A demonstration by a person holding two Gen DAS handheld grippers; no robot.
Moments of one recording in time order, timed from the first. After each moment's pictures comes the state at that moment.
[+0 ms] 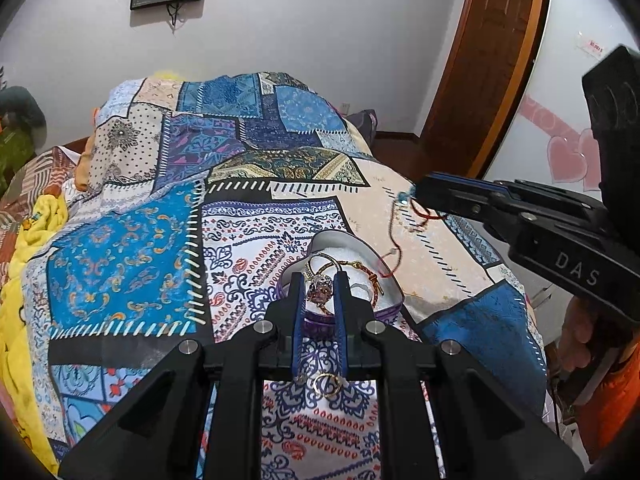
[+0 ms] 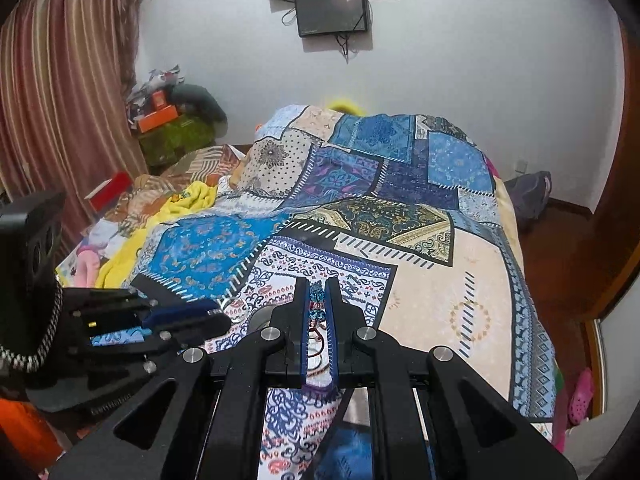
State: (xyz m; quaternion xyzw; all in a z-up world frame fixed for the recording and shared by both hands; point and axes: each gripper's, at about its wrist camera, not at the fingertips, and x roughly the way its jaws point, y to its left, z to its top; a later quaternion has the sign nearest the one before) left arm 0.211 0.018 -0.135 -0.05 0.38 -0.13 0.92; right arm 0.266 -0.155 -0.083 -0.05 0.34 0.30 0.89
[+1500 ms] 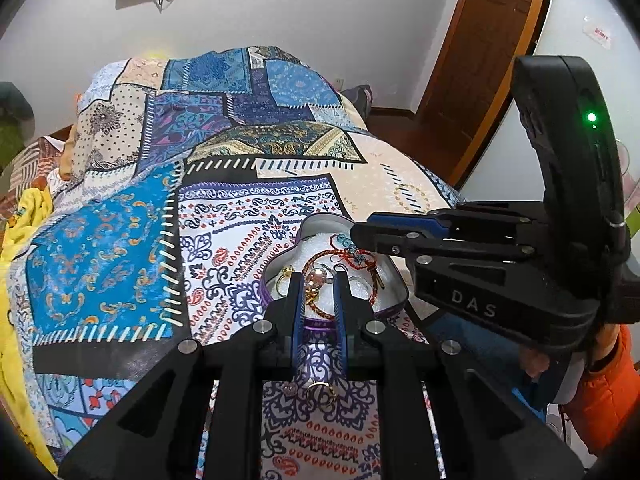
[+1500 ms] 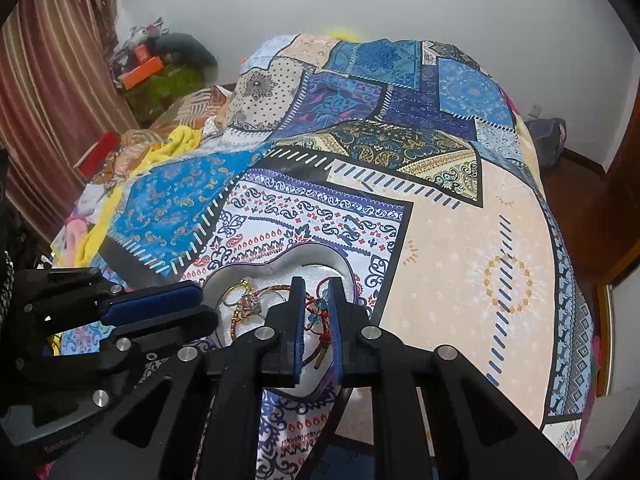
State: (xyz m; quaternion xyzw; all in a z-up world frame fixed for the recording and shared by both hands) left arm 0.227 0.008 -0.149 -0.04 0.41 -0.14 0.90; right arm 0.300 -0.147 -0.129 -0.06 0.45 0.30 0.84
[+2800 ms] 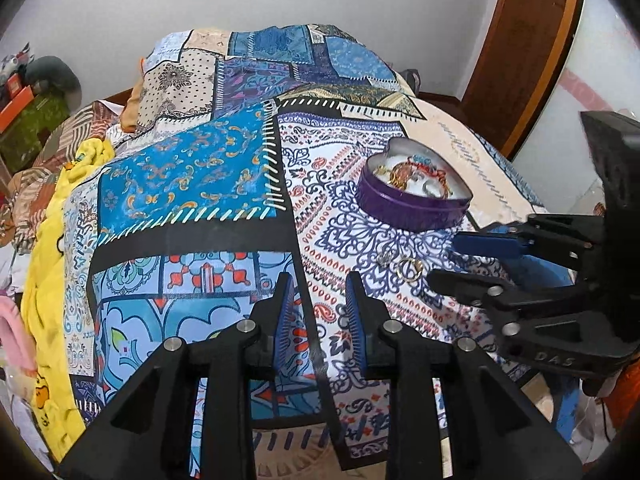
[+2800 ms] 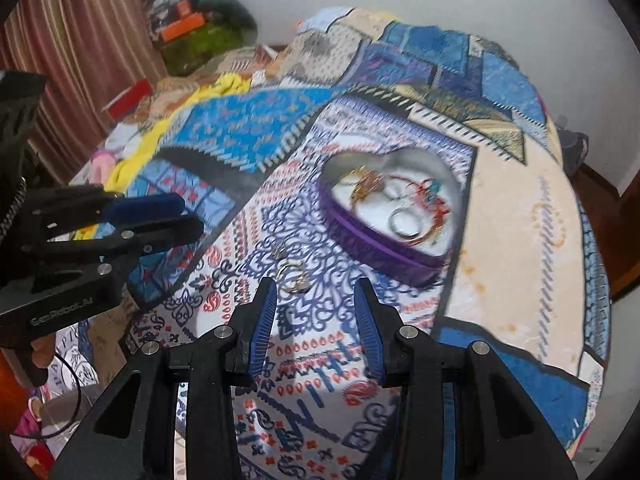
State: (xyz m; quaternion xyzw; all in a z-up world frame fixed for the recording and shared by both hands) left arm 0.155 0.060 -0.172 -0.03 0.45 -0.06 0.89; right arm 0.223 -0.109 -0.161 -0.14 0.47 0.34 0.80
